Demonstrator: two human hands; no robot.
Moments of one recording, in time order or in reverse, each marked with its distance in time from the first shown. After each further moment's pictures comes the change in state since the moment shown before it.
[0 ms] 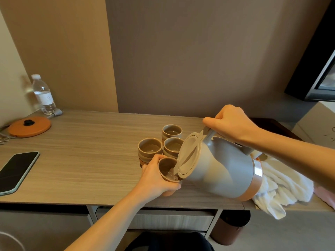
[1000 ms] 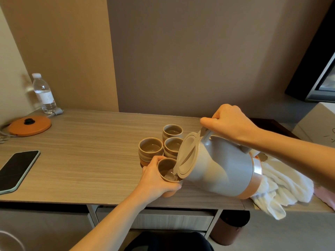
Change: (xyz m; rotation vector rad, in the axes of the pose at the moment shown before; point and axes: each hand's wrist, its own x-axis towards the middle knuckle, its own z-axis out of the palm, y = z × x) left_hand -0.005 -0.001 0.001 -0.049 0.018 -0.013; right_hand 0.001 -0.008 0.000 -0.062 -0.015 -0.037
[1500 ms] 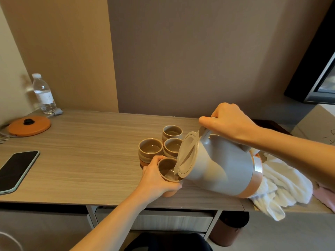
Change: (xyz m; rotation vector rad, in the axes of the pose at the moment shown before) left_hand 0.003 0.002 0.003 -0.009 0.016 0.006; right_hand 0.003 -0.006 -0.003 -0.039 -0.001 -0.006
